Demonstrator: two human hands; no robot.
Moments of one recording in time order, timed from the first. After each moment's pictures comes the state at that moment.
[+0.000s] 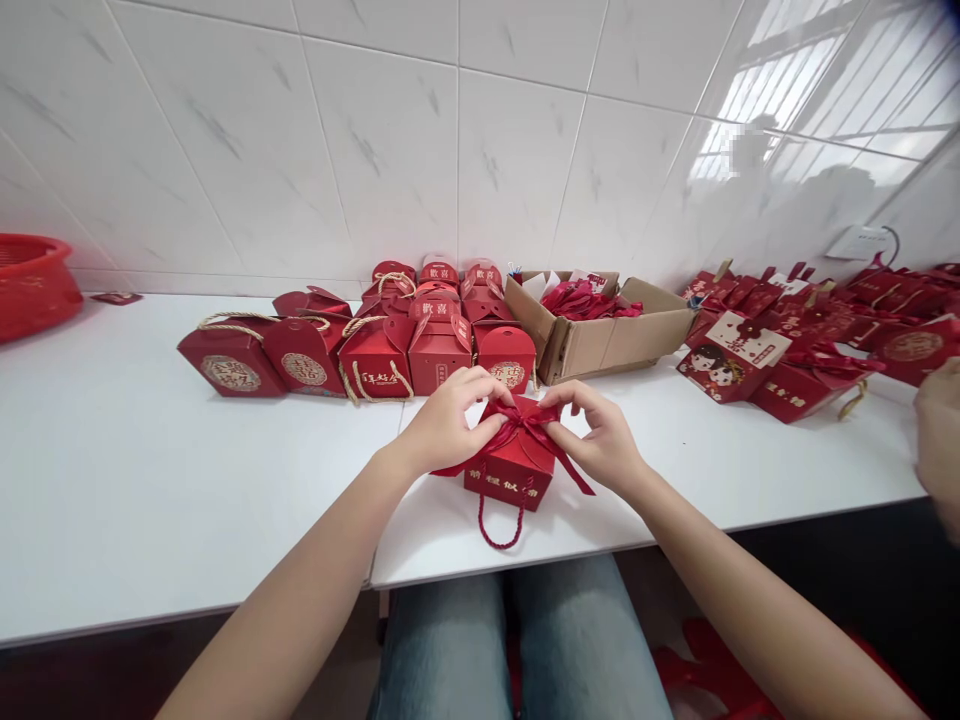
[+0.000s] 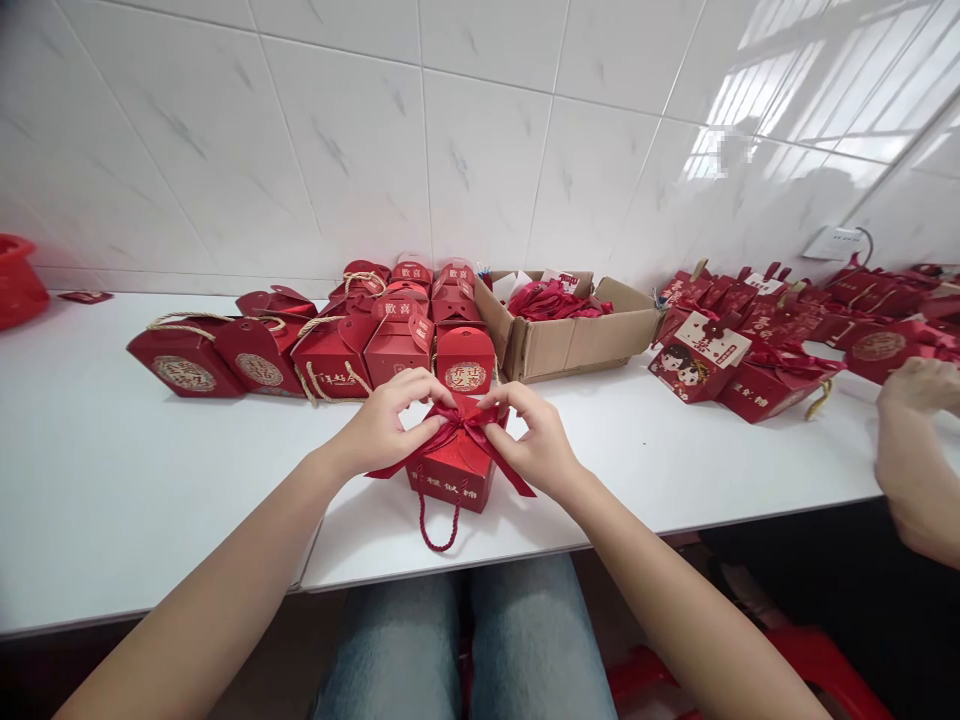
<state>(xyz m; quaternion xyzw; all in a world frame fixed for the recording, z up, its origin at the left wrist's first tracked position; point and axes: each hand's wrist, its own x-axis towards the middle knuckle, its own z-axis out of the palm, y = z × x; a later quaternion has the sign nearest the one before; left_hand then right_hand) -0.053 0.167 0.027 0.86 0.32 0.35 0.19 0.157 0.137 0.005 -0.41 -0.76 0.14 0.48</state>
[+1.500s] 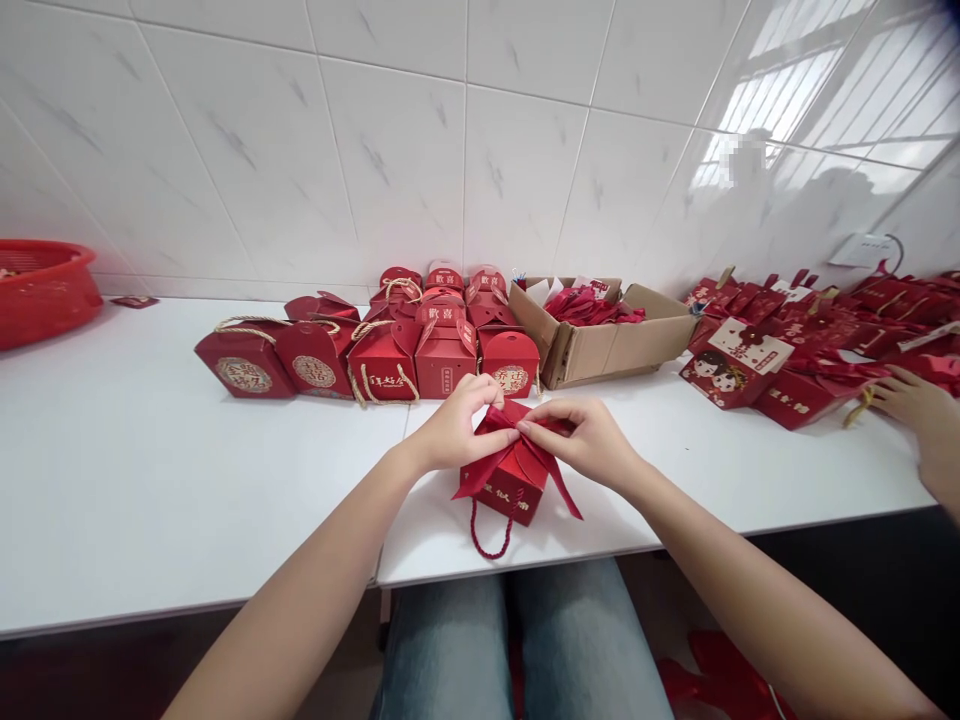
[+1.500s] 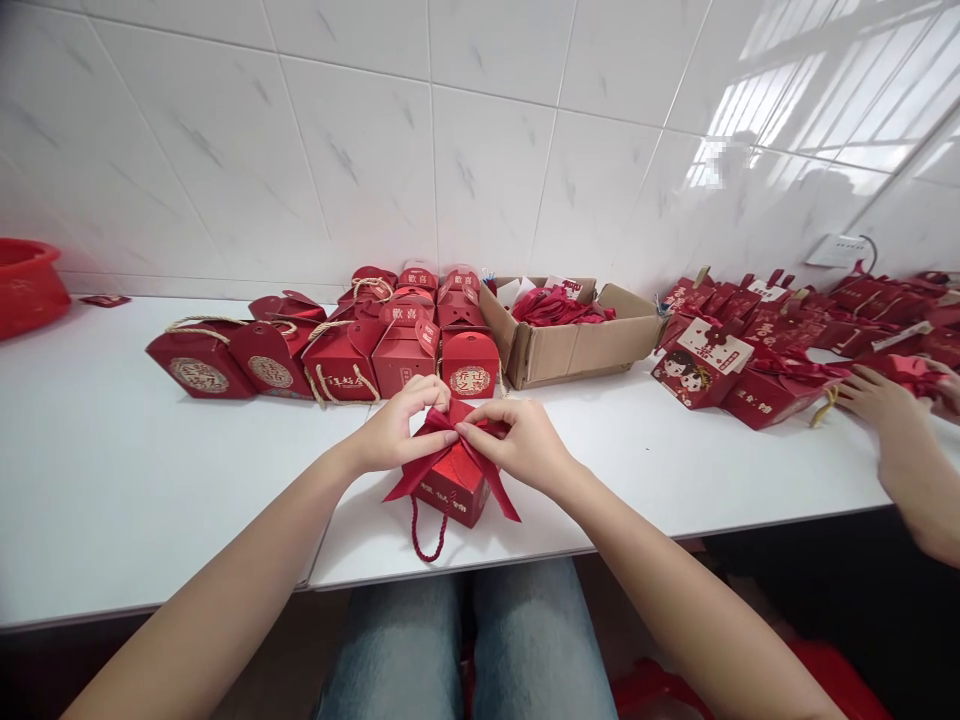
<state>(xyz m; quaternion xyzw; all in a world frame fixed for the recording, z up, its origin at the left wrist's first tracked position) -0.054 0.173 0.021 0.86 0.32 0.31 0.24 0.142 0.134 0.025 -0.46 -0.77 0.23 0.37</state>
